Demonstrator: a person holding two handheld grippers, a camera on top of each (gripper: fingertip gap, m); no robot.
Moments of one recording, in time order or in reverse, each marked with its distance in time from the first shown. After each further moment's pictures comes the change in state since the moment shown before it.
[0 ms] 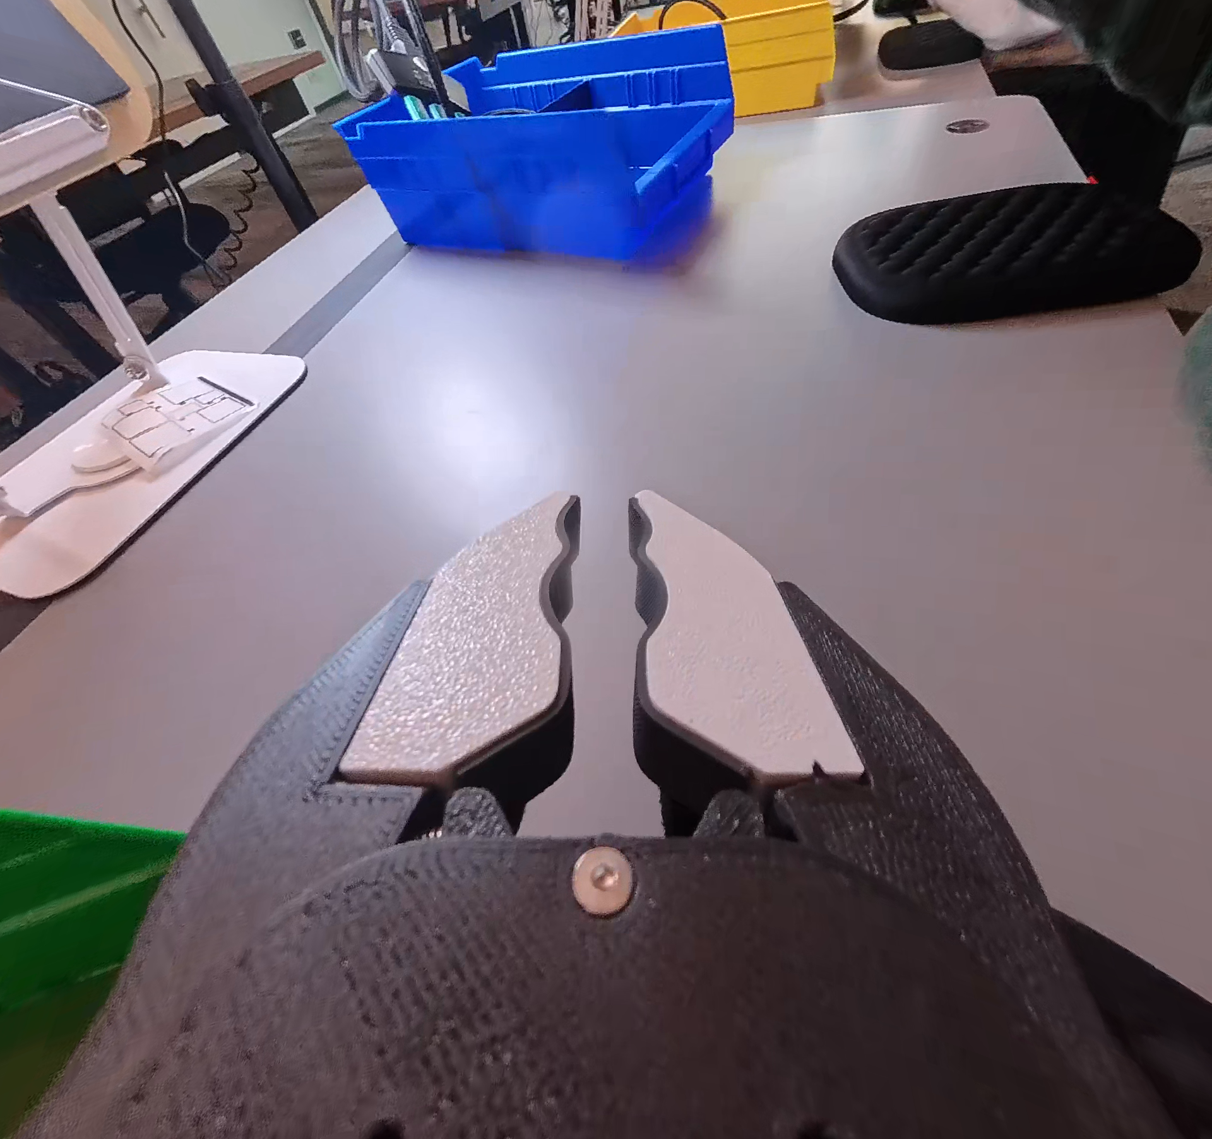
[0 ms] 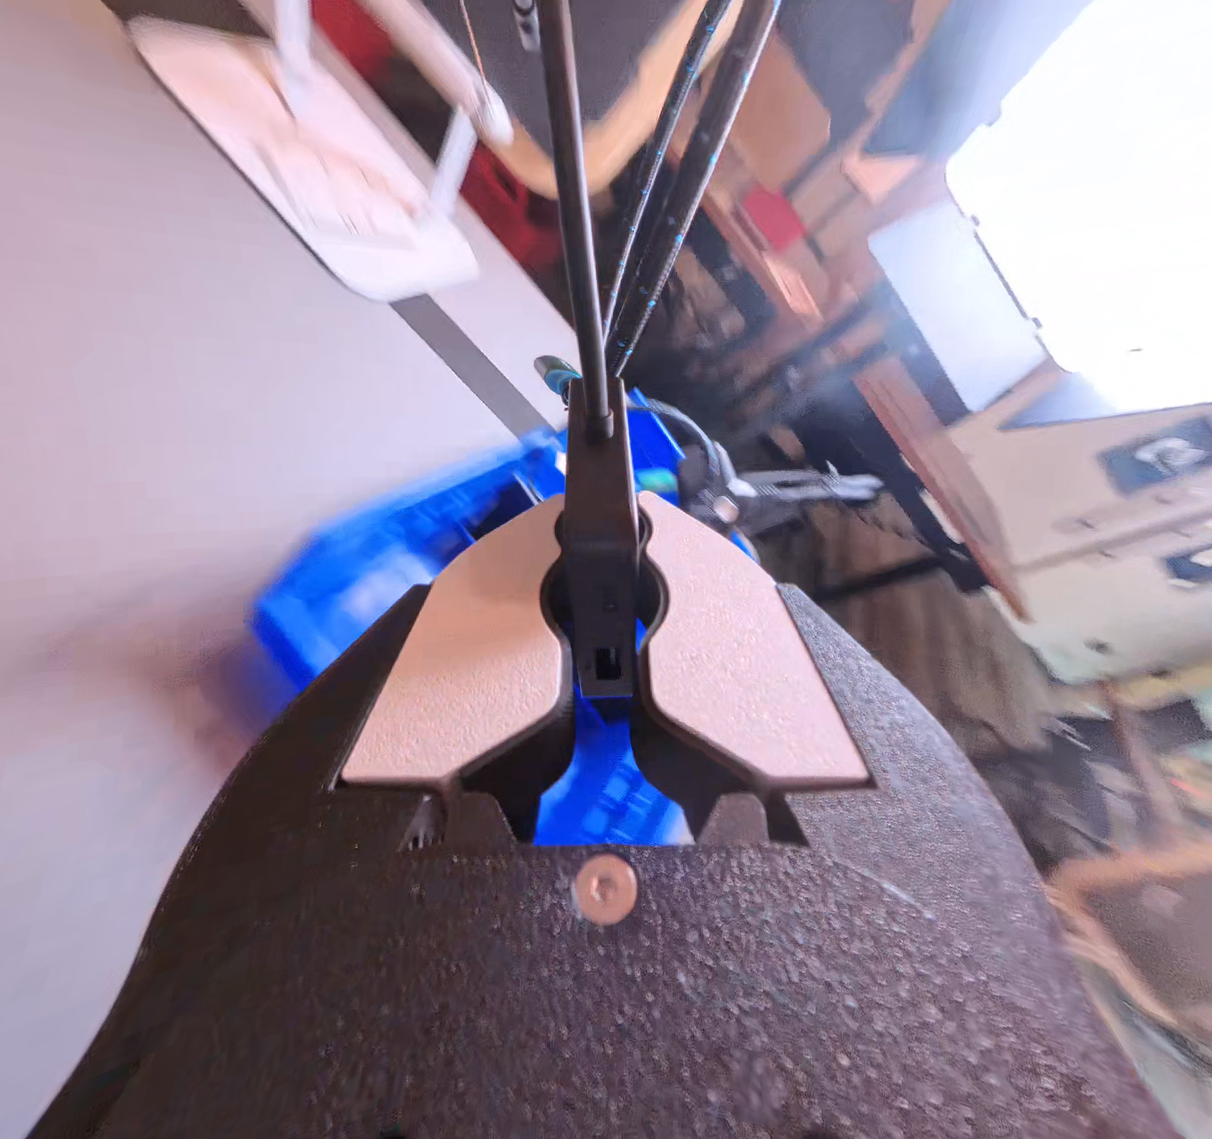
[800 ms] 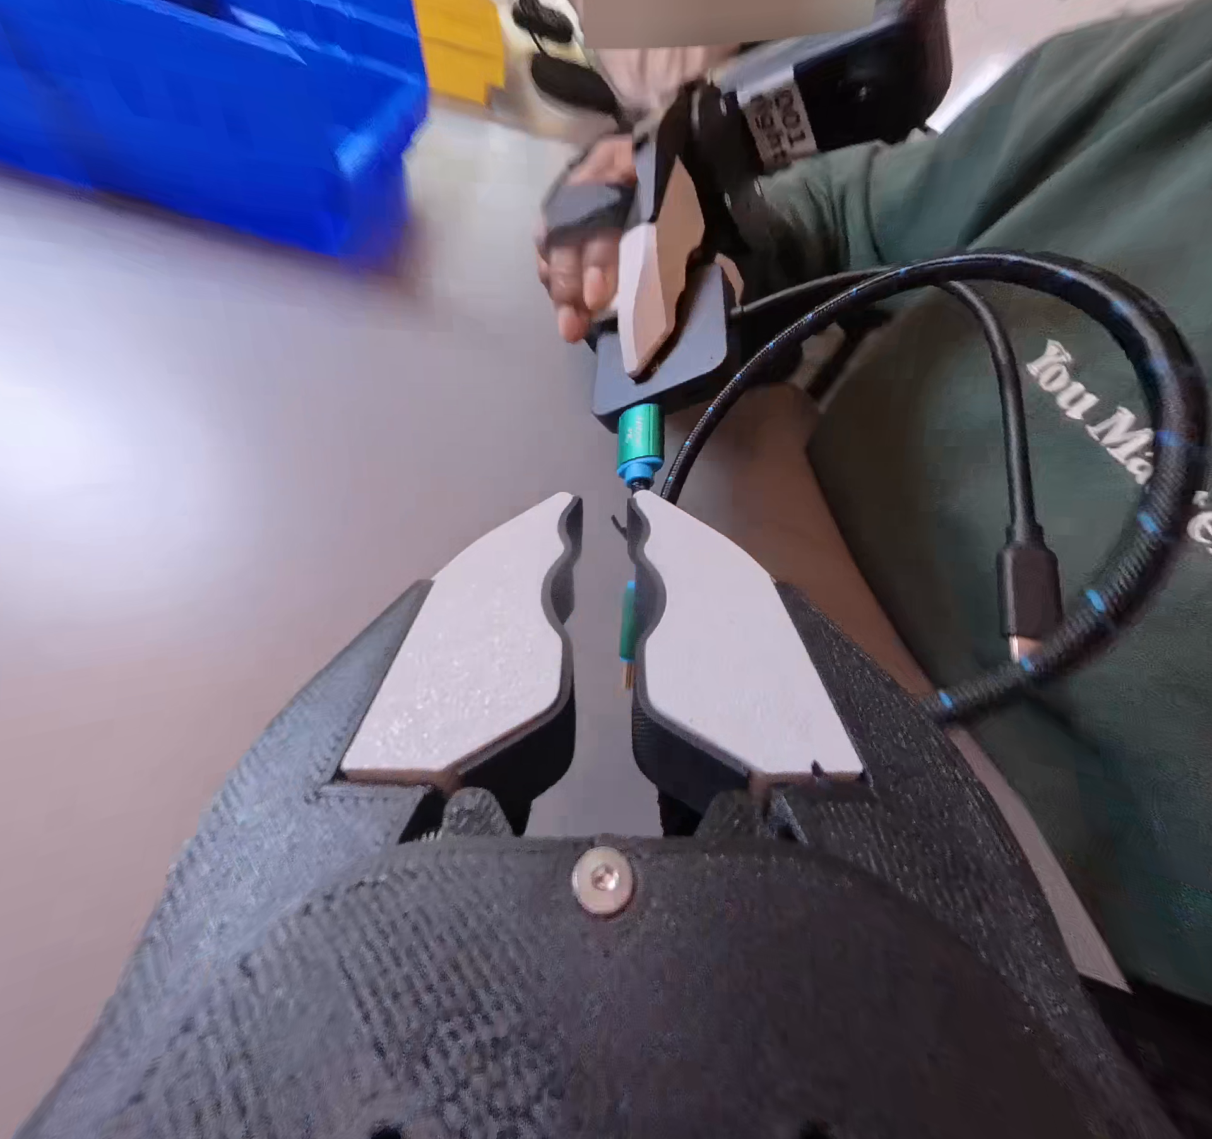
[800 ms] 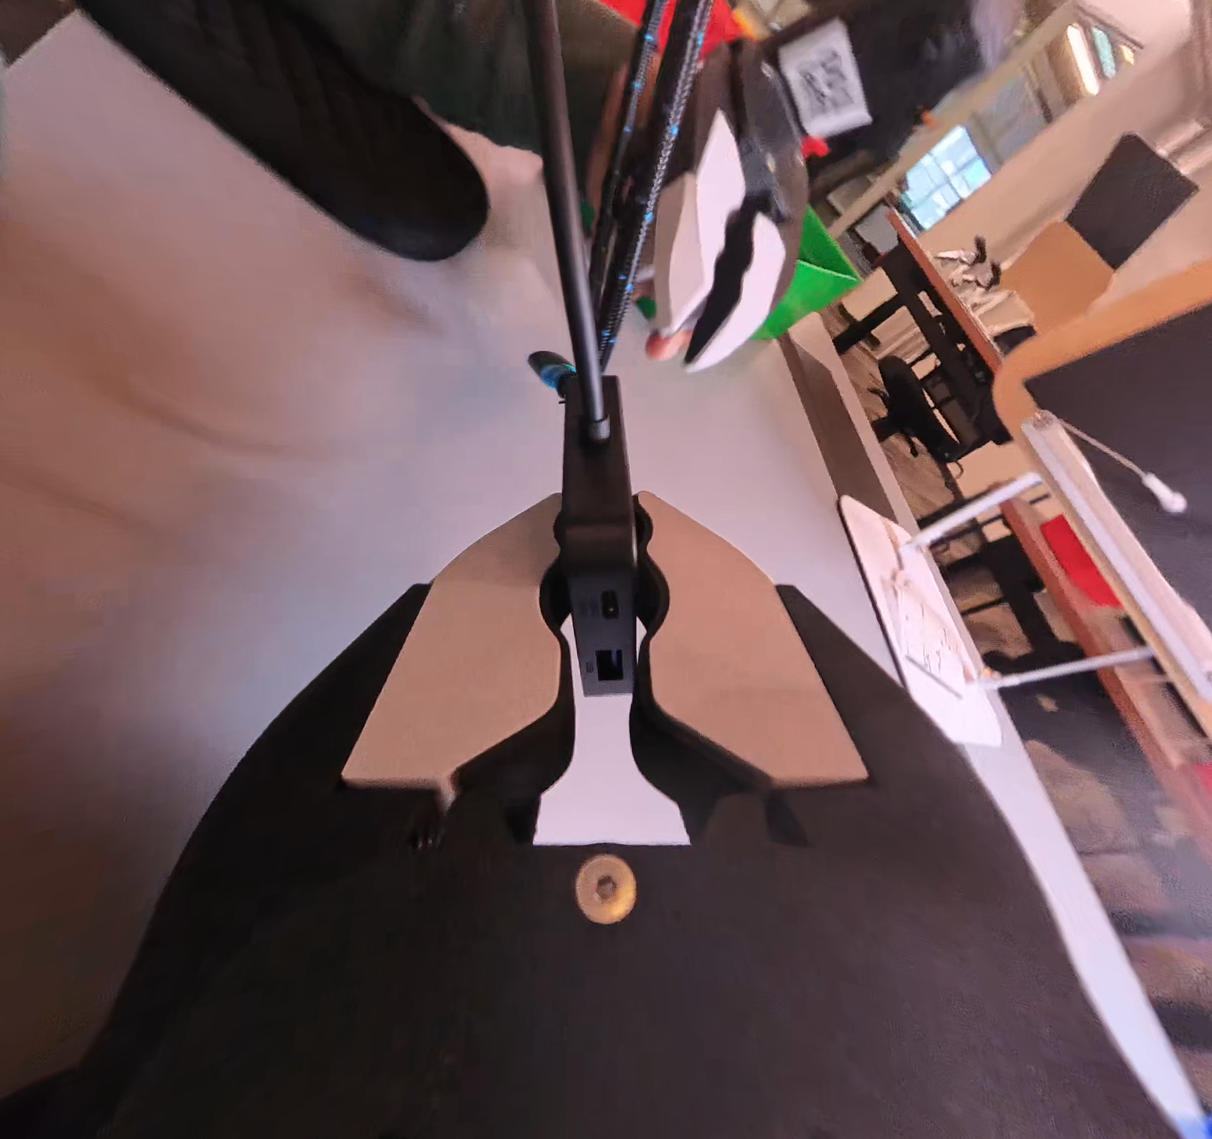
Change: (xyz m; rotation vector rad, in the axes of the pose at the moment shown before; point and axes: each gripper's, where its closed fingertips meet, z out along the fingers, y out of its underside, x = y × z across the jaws) left arm 0.036 -0.029 0.041 -0.044 0.584 -0.260; right arm -0.304 -0.066 -0.042 0.600 -0.681 -0.268
